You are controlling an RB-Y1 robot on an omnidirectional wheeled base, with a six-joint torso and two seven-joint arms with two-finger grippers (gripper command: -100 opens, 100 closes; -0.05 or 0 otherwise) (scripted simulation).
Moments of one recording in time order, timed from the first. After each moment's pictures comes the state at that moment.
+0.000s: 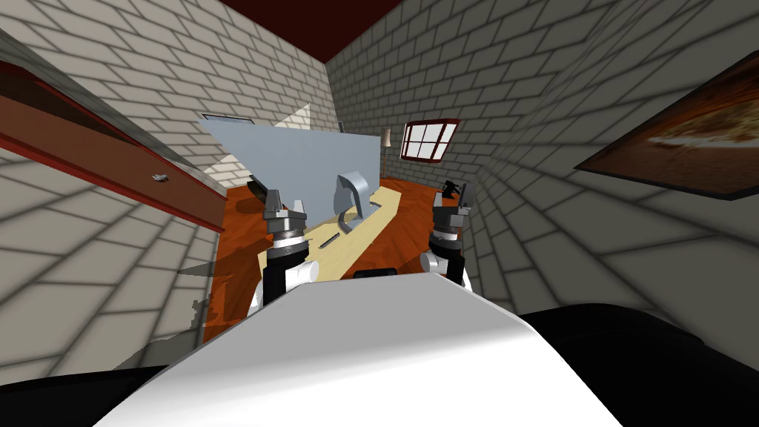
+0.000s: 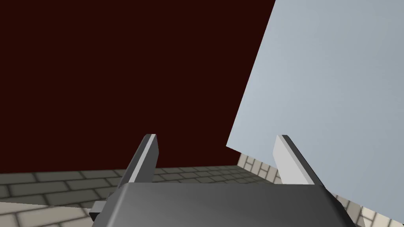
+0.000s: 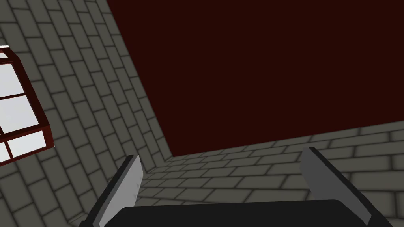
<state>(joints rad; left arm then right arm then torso) 0.49 -0.01 0.06 -2.38 -0.06 -0.35 0.01 0.47 -0.01 0.02 -2.37 -0.03 -0.55 0.12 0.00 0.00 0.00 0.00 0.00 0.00</state>
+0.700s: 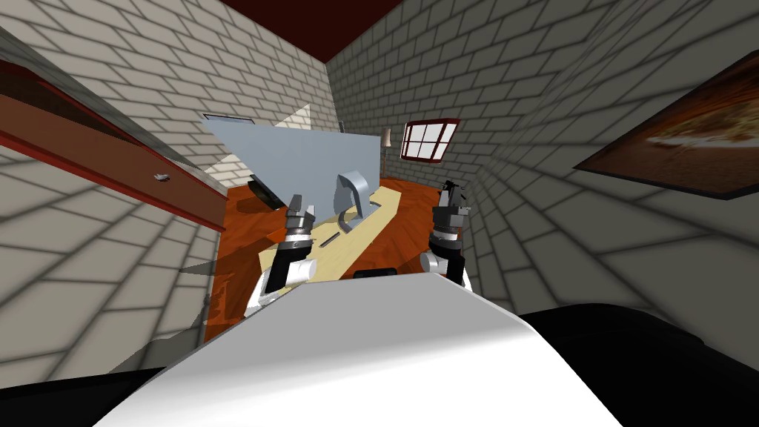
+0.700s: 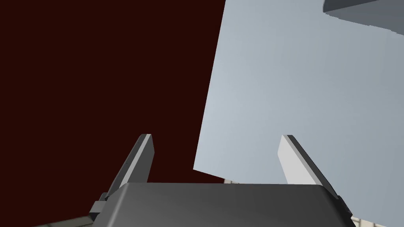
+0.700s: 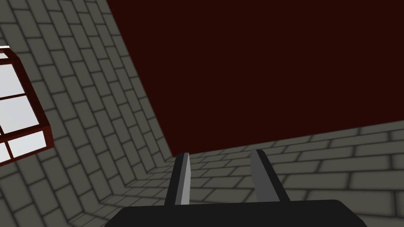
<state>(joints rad) 0.43 0.14 0.07 -2.28 -0.03 -0.22 0.00 0.47 -0.01 0.02 -2.37 -0.03 -0.55 0.12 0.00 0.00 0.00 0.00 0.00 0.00</state>
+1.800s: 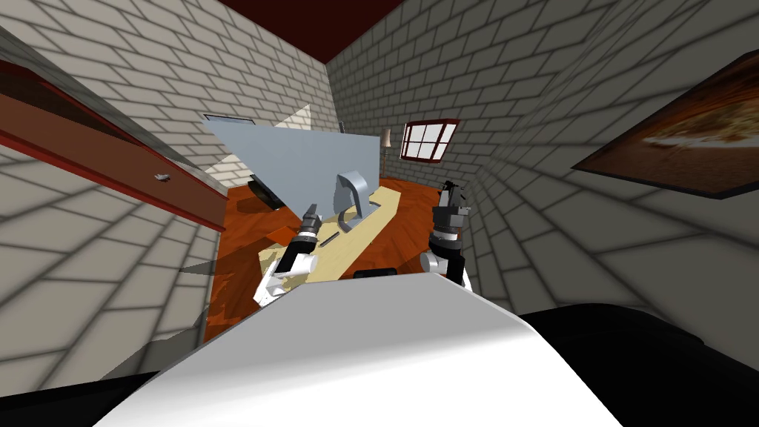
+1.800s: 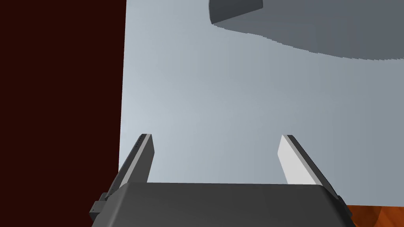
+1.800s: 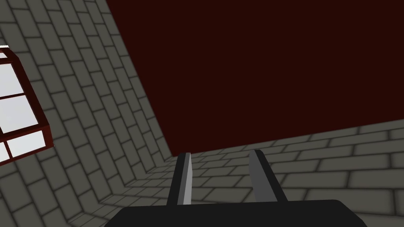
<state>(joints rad) 0.34 0.23 0.08 -2.11 0.03 0.04 -0.02 0.47 -0.01 0.02 -2.37 -0.03 -0.55 0.12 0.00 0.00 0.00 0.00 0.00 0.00</state>
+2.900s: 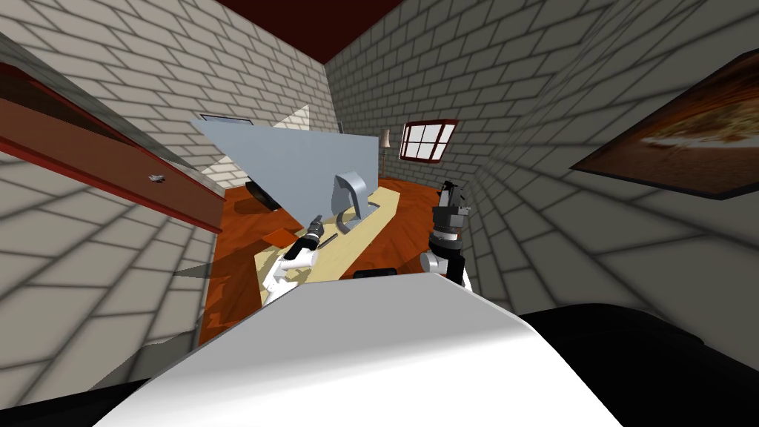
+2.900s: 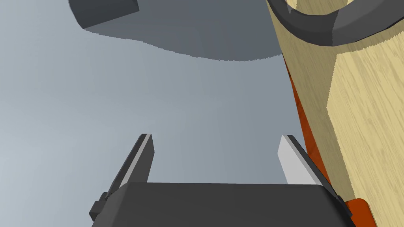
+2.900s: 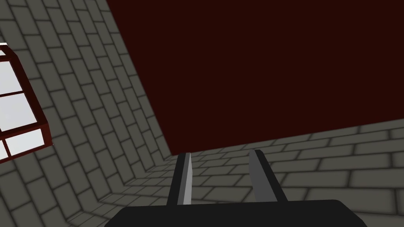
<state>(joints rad) 0.22 0.29 0.11 -1.87 0.11 0.30 0.00 0.47 -0.01 0.02 -2.37 -0.03 -0.55 0.12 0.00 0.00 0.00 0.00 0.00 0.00</state>
